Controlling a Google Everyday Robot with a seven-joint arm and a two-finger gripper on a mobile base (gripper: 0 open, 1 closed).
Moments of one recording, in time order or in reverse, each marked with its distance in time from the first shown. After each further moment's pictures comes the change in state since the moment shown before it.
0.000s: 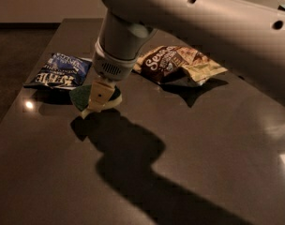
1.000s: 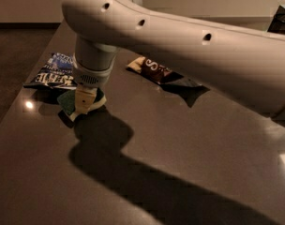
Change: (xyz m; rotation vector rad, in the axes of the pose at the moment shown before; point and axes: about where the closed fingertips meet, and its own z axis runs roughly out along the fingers) arm -0.031 -0.015 0.060 0.032 0.037 -0.111
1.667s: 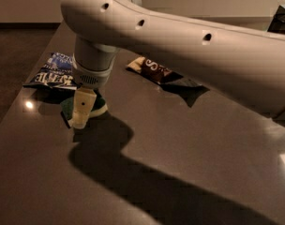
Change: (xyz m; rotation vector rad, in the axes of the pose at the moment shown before) arm 0.000 0.002 -0.001 0.000 0.001 -0.001
